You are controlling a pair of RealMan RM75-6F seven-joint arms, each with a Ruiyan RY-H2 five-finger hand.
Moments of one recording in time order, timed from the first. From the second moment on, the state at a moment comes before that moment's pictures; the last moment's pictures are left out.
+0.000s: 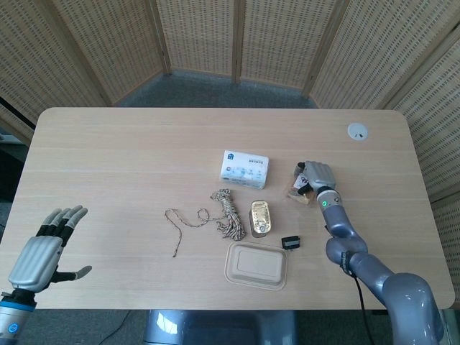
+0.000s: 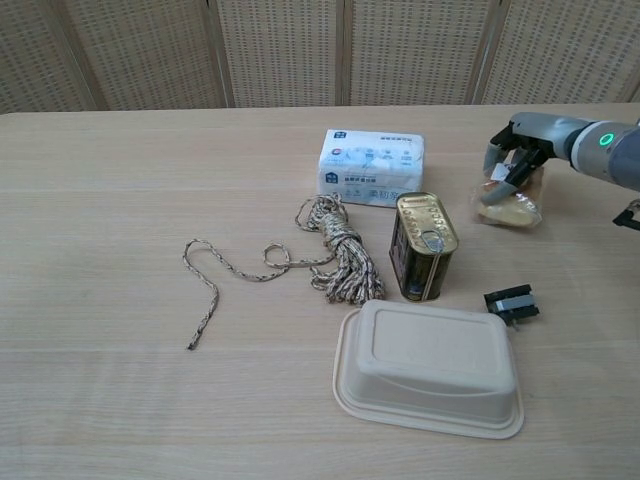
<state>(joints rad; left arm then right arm) -0.14 -0.96 0.03 -2.07 1.50 1.36 0.16 0.86 -1.81 0.30 -0.62 -1.06 0.55 0.17</state>
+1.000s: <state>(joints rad) -0.14 -0.99 0.04 -2.04 1.55 1.35 0.10 0.64 -1.21 0.45 -1.67 -1.10 1.07 0.03</state>
